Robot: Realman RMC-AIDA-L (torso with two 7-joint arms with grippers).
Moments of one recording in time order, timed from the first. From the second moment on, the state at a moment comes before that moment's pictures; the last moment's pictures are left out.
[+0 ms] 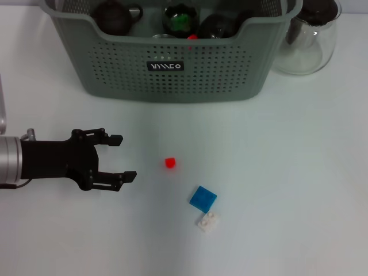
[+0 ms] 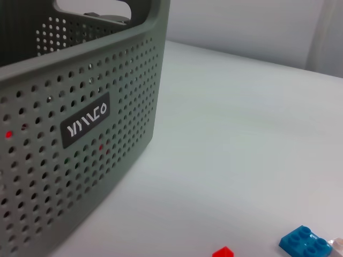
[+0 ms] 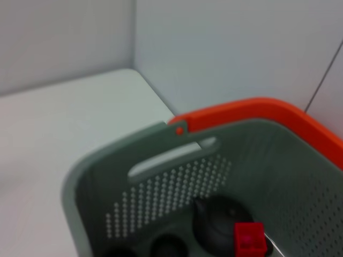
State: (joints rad) left arm -0.44 -2.16 0.49 0.81 2.38 1.64 -1.17; right arm 1.30 2.10 -1.21 -0.79 -2.54 -1.08 2.46
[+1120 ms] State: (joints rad) left arm -0.44 -2.16 0.48 0.81 2.38 1.64 -1.17; right arm 1.22 2.10 -1.37 -0.79 -2.48 -0.94 2.45
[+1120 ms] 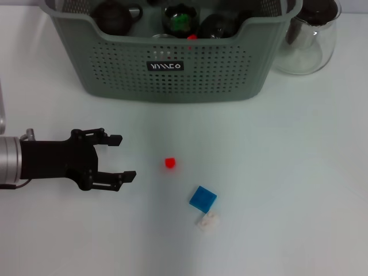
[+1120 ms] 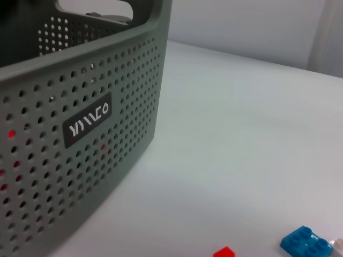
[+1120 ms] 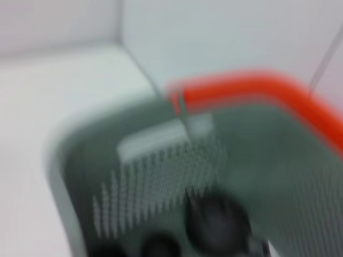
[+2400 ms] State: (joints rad) left arm -0.43 -2.16 0.48 0.82 2.38 1.65 -1.17; right arm 0.96 2.11 -1.73 -0.98 -2.27 -1.34 2.39
